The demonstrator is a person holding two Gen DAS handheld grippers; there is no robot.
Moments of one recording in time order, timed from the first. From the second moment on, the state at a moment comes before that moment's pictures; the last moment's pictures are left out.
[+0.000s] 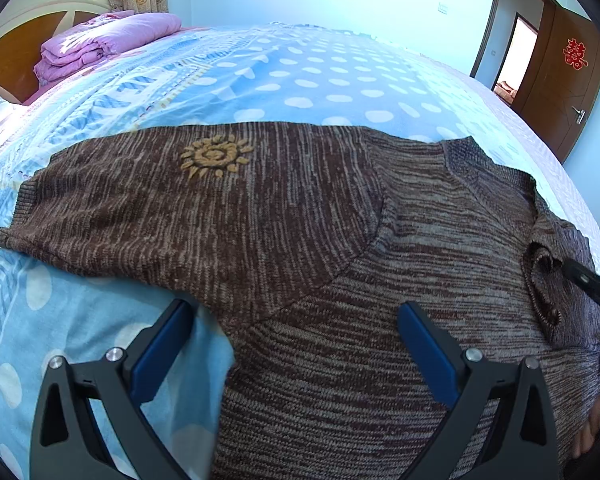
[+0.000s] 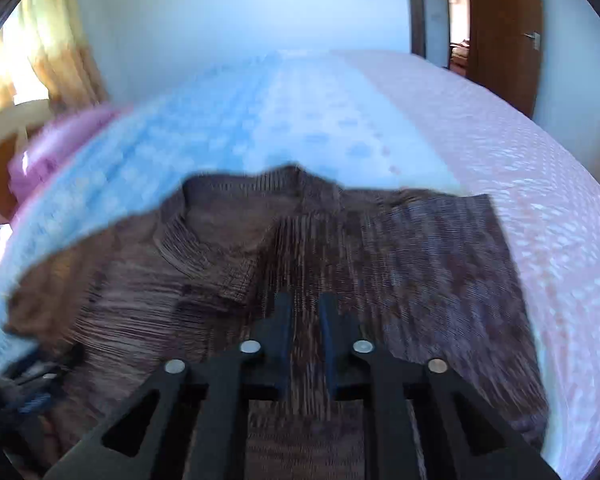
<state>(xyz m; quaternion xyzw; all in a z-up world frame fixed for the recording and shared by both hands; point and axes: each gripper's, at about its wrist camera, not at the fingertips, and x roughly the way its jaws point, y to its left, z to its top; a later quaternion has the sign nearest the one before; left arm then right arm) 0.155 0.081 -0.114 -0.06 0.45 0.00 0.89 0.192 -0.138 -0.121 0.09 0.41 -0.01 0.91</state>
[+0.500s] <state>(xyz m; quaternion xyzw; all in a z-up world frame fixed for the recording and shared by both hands) 0.156 0.081 -0.114 -0.06 0.45 0.00 0.89 0.149 -0.178 -0.102 0.13 0.36 -0.01 0.93</state>
